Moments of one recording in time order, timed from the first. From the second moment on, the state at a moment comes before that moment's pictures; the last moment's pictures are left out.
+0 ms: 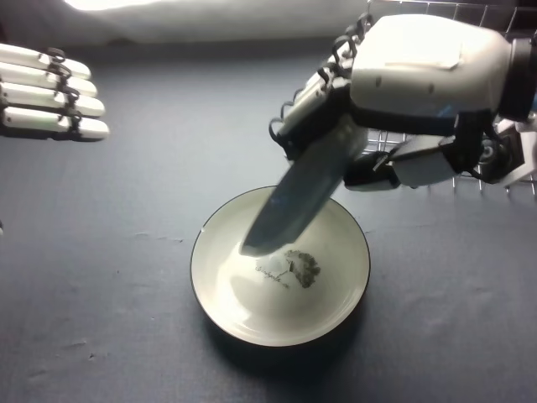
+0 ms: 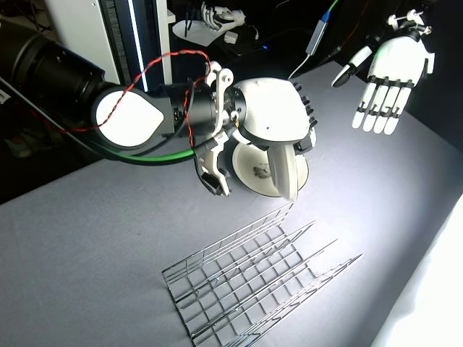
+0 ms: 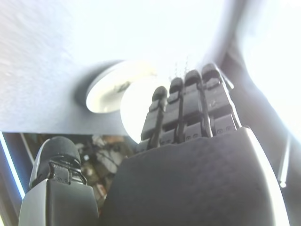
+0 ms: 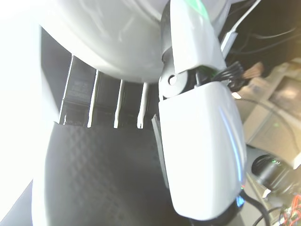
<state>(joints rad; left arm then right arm) 0.28 -0.83 1.54 1.70 -0.97 -0.13 -0.30 -1.04 1.06 -0.70 0.60 -0.23</state>
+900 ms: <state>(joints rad) 0.29 -0.82 1.56 1.70 -0.97 -0.13 -0.12 -1.02 1.02 -0.23 0.40 -0.22</state>
